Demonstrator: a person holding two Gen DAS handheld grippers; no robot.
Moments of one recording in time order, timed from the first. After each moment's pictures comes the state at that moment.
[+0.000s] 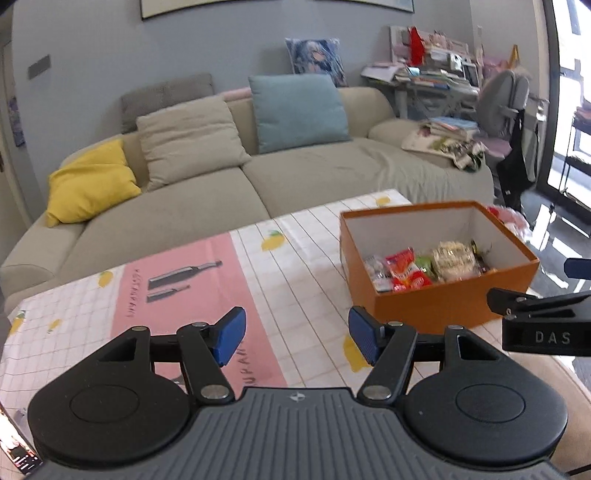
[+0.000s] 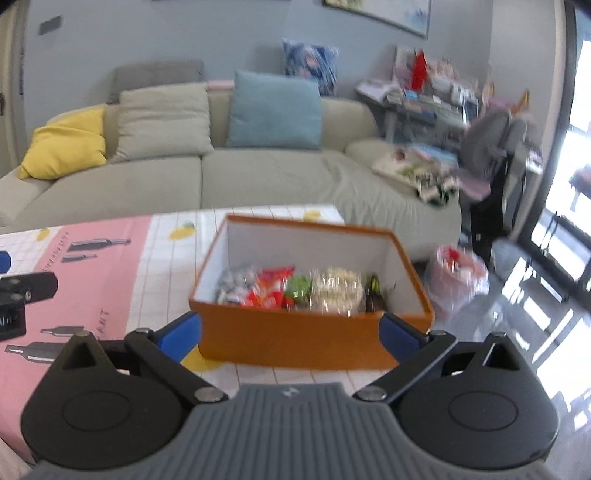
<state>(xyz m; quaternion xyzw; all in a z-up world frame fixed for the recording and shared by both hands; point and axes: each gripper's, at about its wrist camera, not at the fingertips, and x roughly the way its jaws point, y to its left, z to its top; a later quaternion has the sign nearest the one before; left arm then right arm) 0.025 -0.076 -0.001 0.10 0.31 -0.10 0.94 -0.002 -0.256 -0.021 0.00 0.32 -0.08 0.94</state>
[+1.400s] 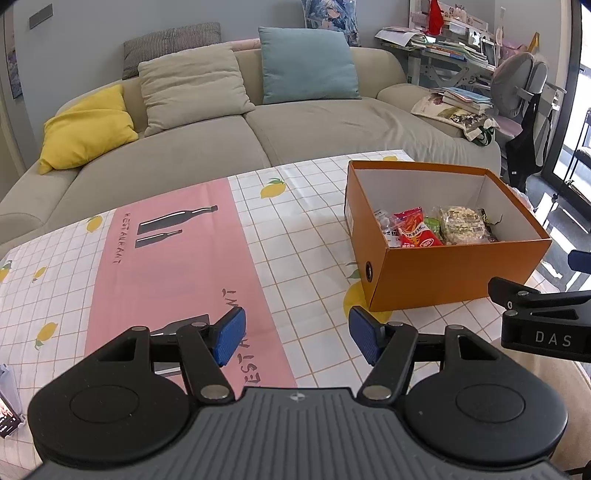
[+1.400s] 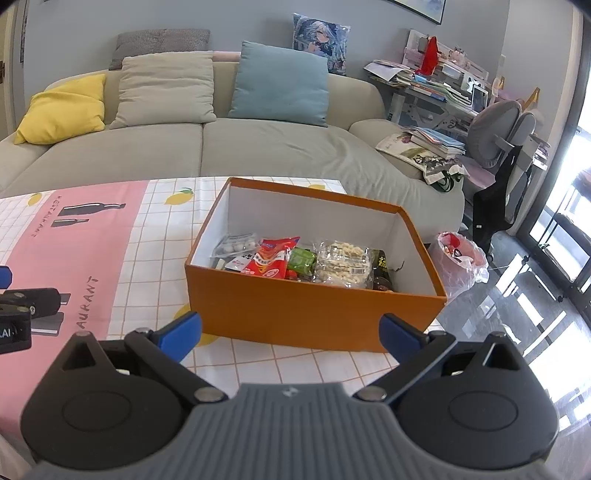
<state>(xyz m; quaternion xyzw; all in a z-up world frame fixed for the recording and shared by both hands) 0.037 -0.059 -0.027 0.06 0.38 -0.09 0.92 0.015 -0.244 -0.048 -0.04 0.35 -0.07 0.93</state>
